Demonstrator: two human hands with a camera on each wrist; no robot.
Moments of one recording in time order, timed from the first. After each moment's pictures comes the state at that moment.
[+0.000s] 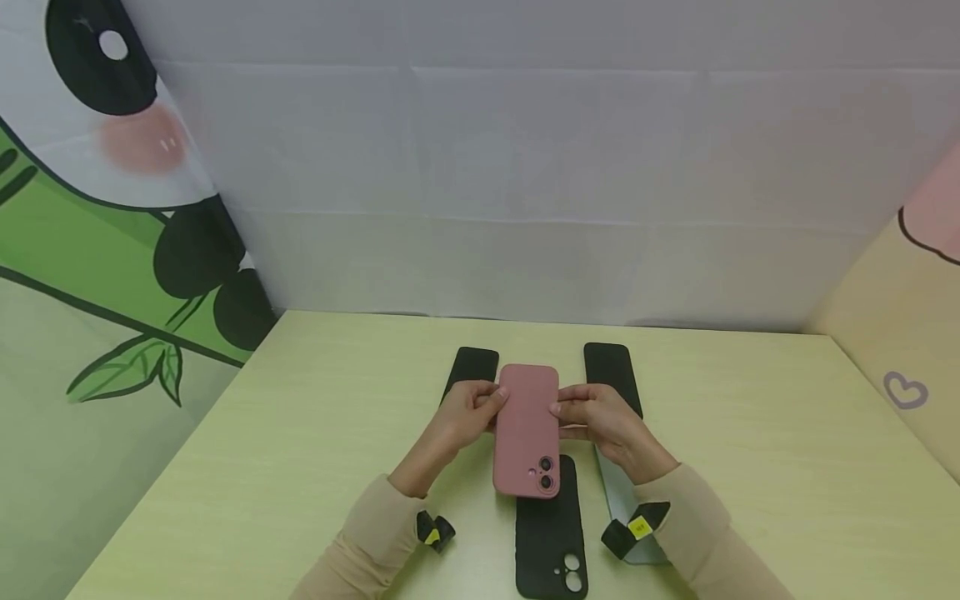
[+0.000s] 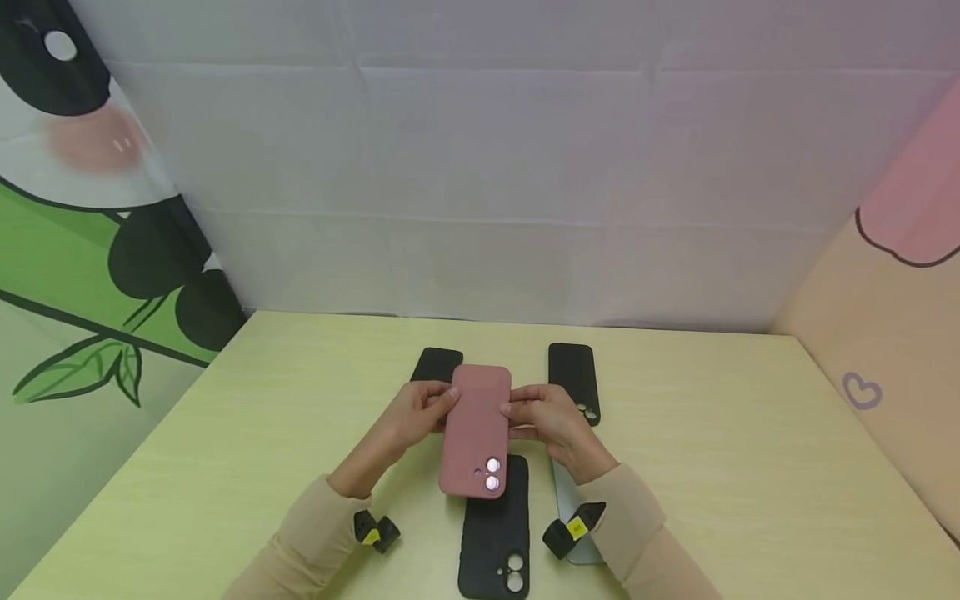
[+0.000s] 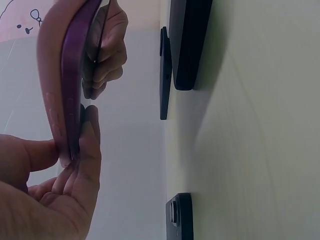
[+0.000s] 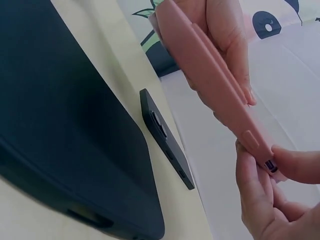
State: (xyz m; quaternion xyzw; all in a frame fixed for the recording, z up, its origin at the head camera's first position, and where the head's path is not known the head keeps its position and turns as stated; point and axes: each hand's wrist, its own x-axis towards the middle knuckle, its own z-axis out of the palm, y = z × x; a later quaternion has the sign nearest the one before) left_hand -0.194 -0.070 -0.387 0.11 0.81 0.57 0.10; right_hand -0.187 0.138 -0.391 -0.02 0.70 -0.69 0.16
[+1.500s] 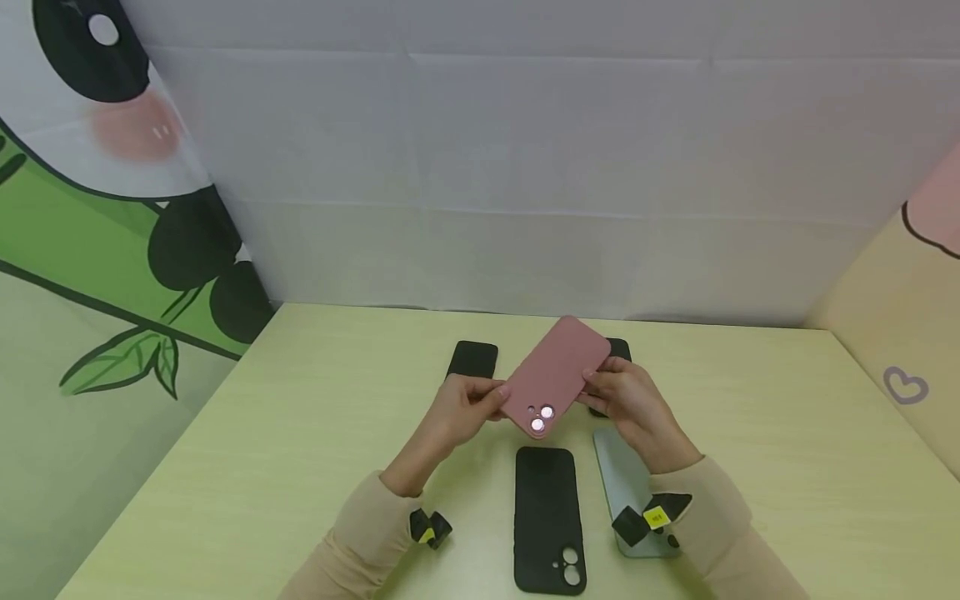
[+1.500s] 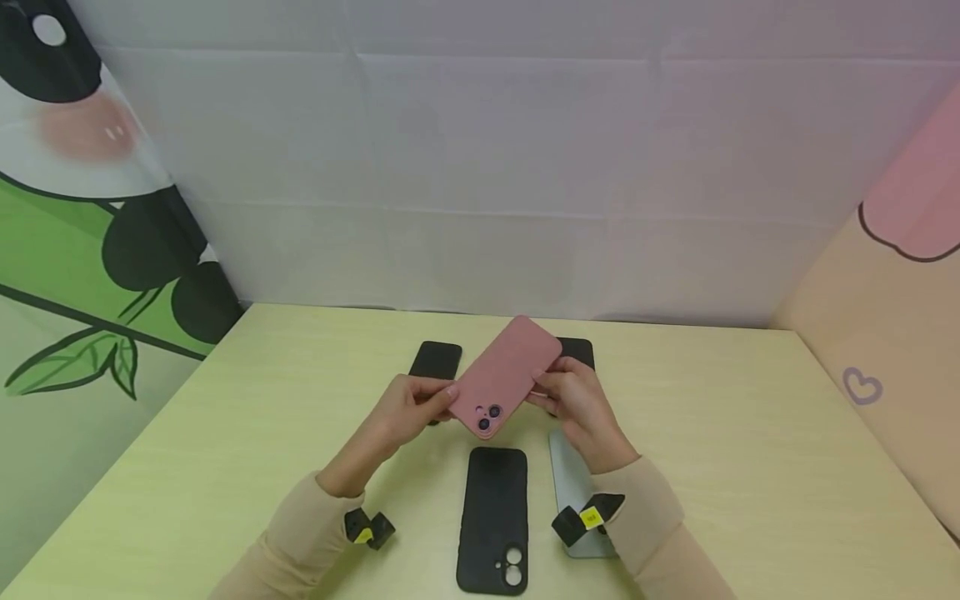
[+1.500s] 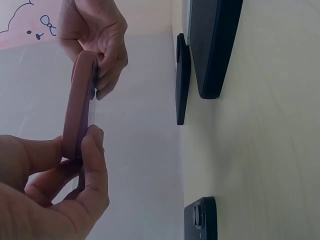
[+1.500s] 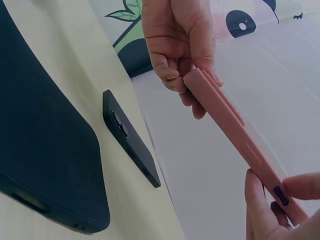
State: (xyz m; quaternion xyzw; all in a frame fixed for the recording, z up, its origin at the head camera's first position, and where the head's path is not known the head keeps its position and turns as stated) left_hand -0.186 -0.073 -0.378 0.14 0.80 0.58 0.07; right_hand -0.186 0.156 -0.367 0.03 0.64 -0.77 0.09
